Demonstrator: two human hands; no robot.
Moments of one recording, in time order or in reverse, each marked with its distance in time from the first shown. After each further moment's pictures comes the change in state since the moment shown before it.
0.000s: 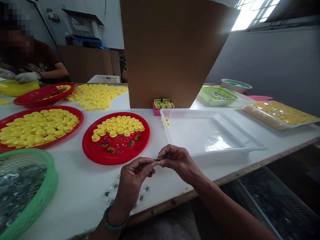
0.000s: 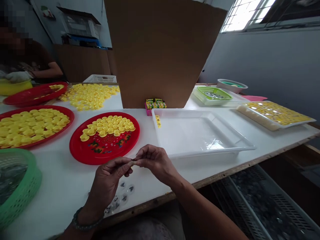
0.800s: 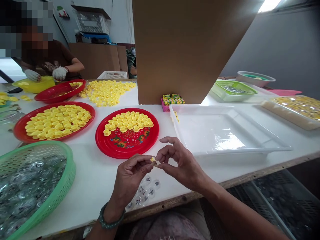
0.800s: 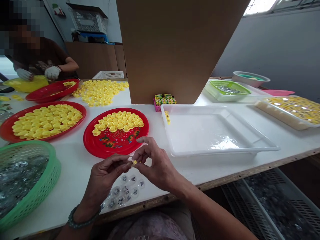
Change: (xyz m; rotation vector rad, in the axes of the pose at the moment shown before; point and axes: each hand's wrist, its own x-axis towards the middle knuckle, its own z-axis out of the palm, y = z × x) left_hand -0.011 0.020 -0.038 0.284 0.058 0.049; right_hand 0.002 0.002 0.032 -0.555 -0.081 -0.232
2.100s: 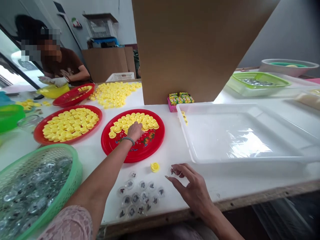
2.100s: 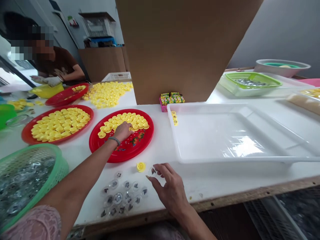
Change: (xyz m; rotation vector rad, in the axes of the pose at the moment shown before) left_hand 0.209 -0.057 -0.040 1.397 -0.030 0.050; right_hand -0.046 0.078 0.009 -0.398 0.269 0.074
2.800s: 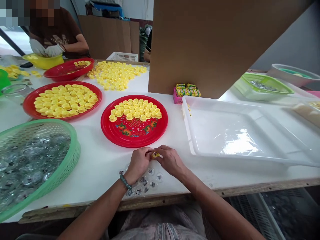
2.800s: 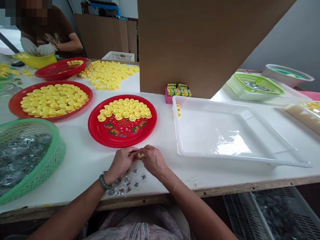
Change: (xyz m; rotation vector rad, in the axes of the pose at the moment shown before) left_hand -0.169 0.039 0.032 -0.785 -0.083 -0.120; right_hand 0.050 0.010 0.051 -0.318 -0.465 -0.149
